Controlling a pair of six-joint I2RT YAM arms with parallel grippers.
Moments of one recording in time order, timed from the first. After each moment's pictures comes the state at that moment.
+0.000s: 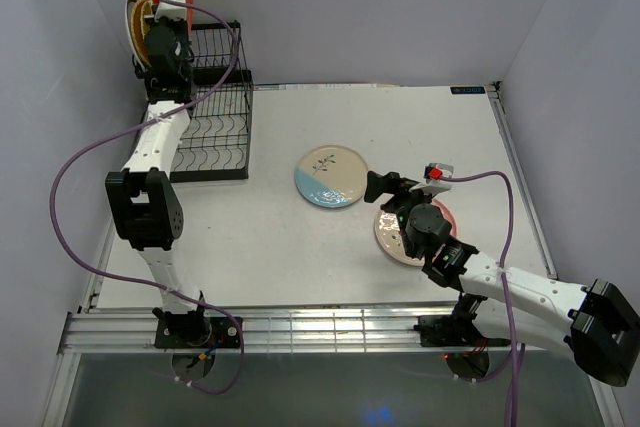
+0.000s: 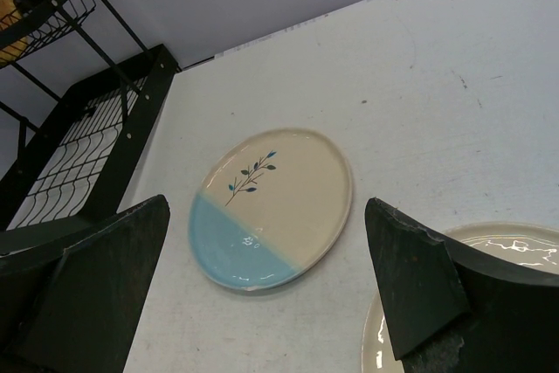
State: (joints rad) left arm -0.02 1.90 1.75 0.45 -0.28 0.29; right arm 0.91 0.95 0.42 0.52 0.77 0.46
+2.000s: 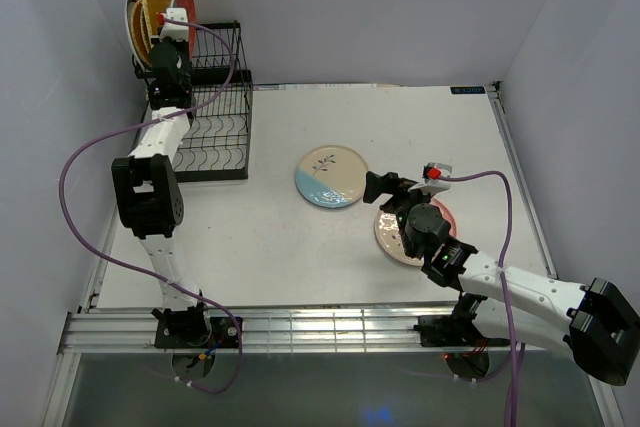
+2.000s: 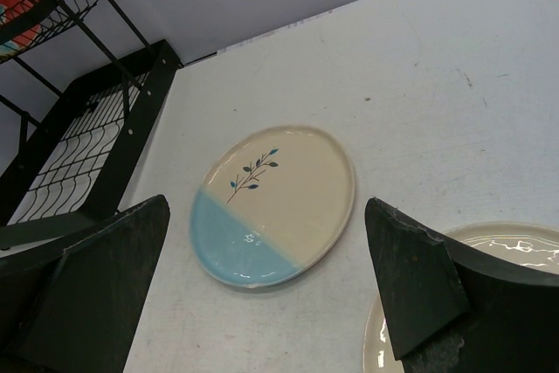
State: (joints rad) left arm 0.05 2.04 1.71 0.53 -0.21 0.29; right arm 0.91 0.96 0.42 0.52 0.76 0.46
